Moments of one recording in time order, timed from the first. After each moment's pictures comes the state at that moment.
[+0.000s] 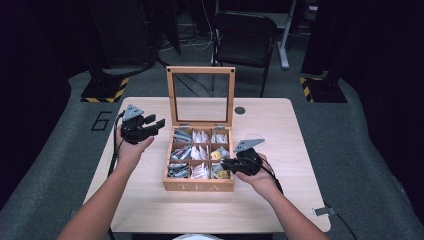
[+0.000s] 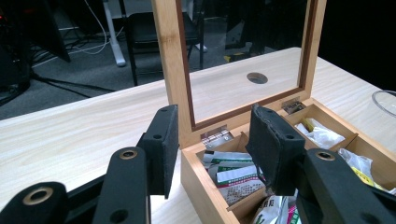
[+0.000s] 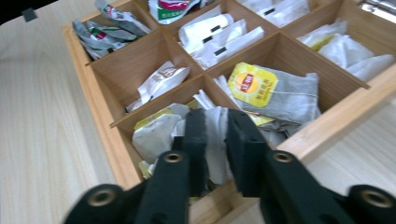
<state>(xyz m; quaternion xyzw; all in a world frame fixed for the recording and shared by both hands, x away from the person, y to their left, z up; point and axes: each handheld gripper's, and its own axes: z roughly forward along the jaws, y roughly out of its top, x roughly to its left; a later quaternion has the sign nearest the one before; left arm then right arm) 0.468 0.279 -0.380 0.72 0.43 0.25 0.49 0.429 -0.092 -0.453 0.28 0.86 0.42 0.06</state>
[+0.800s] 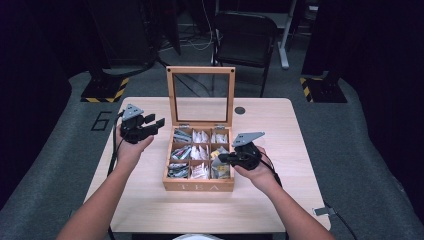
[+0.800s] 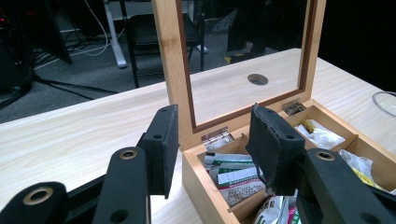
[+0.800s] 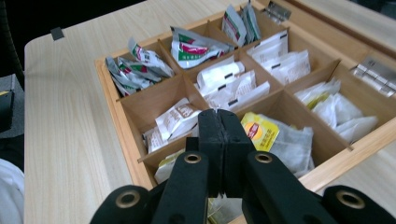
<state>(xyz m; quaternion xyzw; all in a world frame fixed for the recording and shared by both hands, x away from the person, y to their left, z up) 0.467 0.279 -0.378 0.72 0.43 0.26 0.49 0.429 -0.085 -0.418 0.24 0.86 0.45 0.08</state>
